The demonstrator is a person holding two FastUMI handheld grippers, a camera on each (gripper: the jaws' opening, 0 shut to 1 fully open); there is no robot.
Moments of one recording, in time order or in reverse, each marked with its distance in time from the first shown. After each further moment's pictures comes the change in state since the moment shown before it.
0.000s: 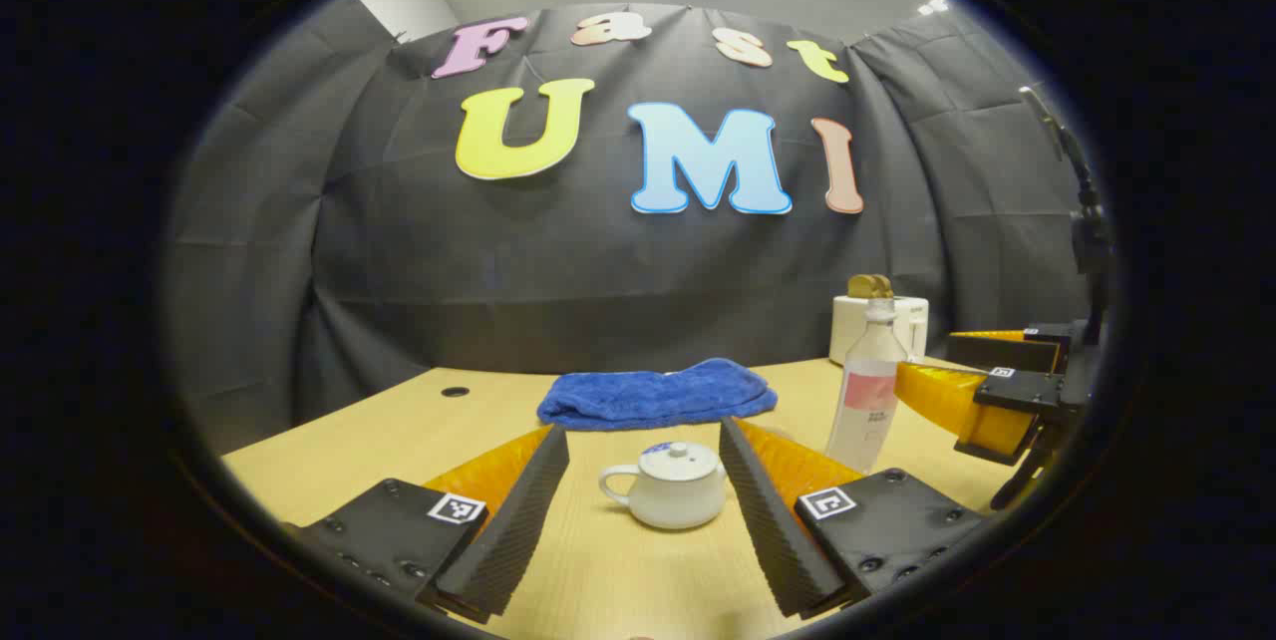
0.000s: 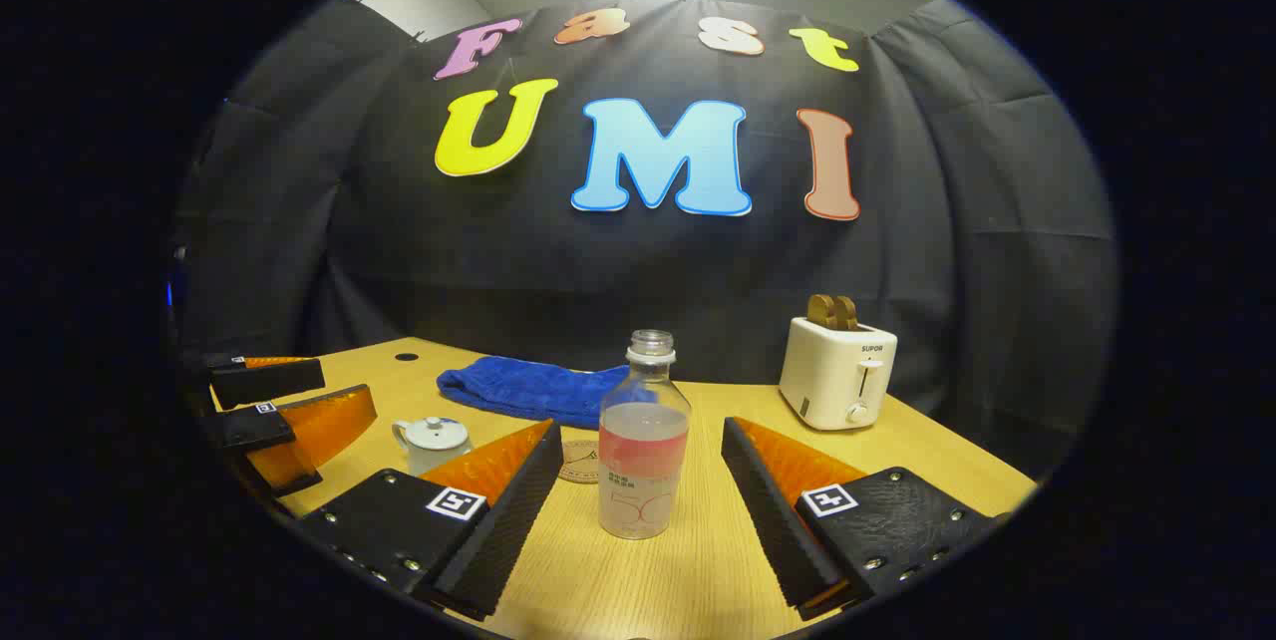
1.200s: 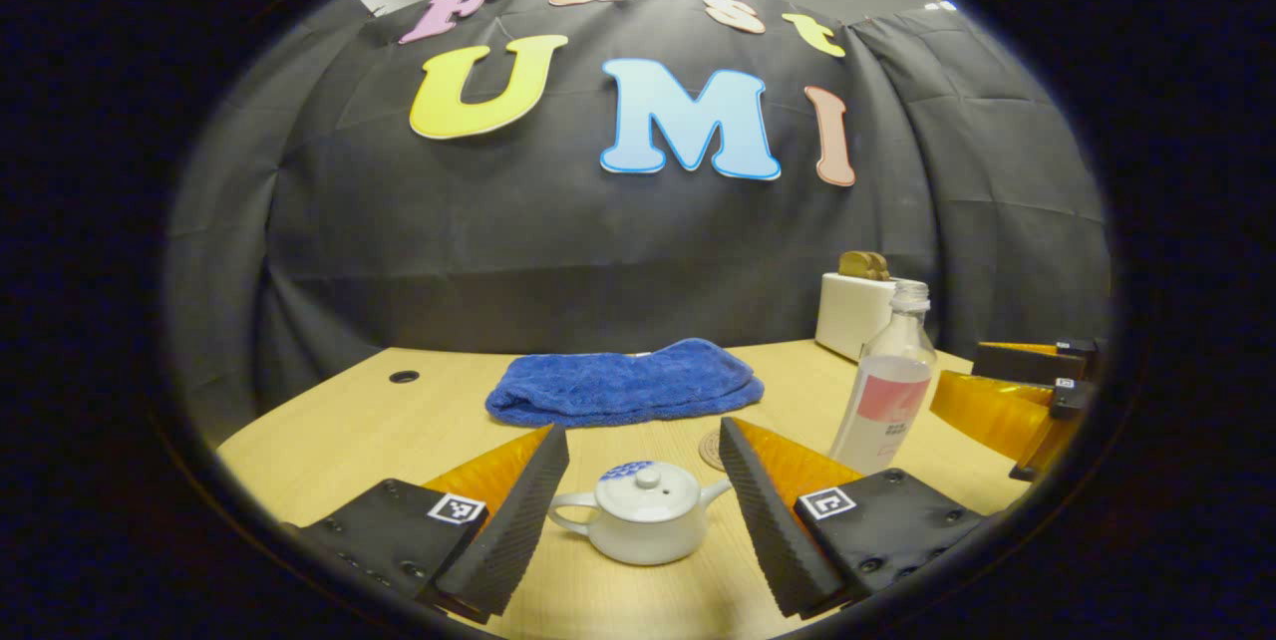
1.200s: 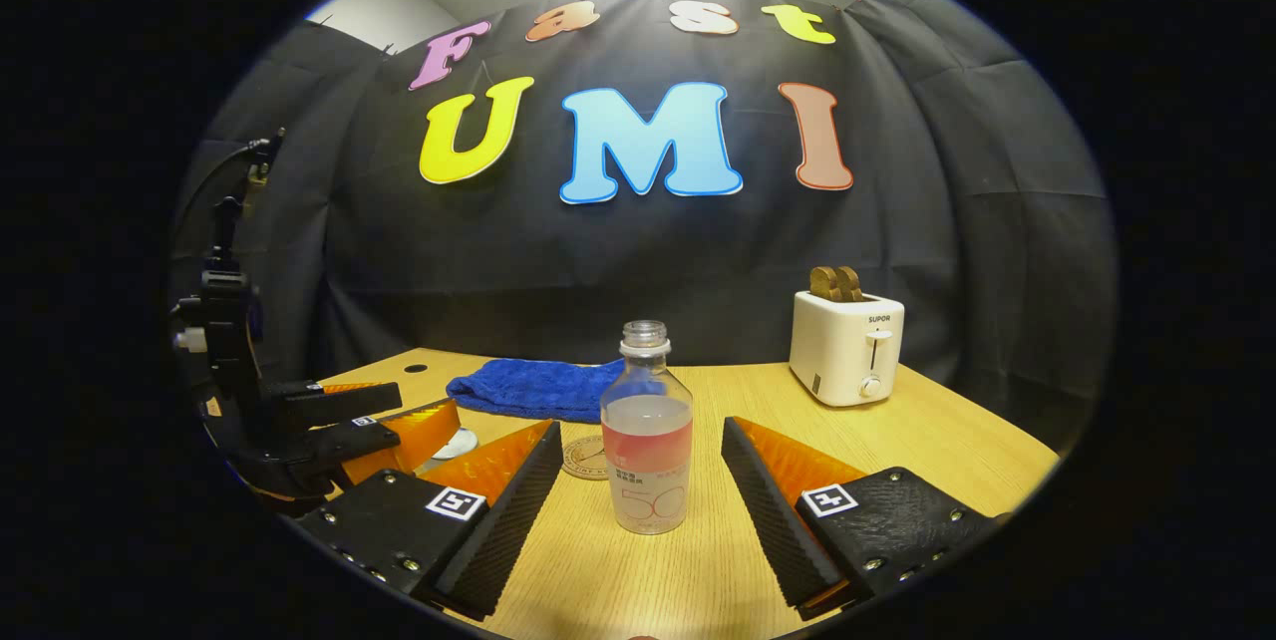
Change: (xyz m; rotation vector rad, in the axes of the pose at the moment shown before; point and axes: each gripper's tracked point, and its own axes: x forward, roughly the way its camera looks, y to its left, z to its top) left arm 0.089 -0.022 -0.031 -0.003 0.113 -0.083; right arm 0.008 -0.006 -0.017 0.116 0.067 0.013
